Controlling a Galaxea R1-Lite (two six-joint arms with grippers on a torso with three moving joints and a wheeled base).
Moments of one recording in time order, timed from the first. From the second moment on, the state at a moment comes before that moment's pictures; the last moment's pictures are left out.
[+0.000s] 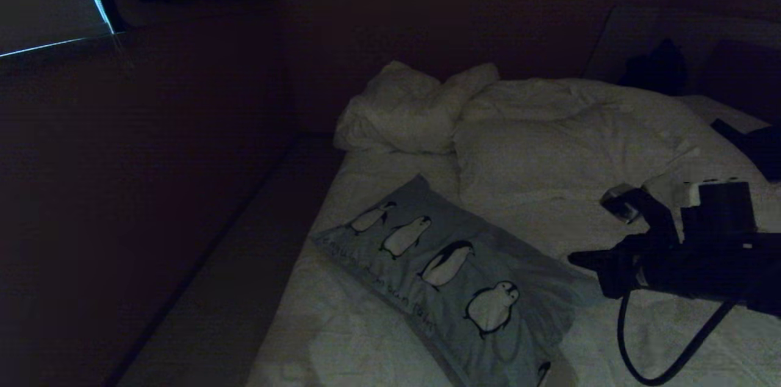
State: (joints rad) left arm 0.00 0.00 0.00 0.00 0.00 0.00; right arm 0.12 1.68 -0.65 -0.43 0.28 -0.22
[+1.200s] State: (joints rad) left arm 0.00 0.00 0.00 0.00 0.00 0.00; right arm 0.34 2.13 -0.68 -0.84 0.07 -0.03
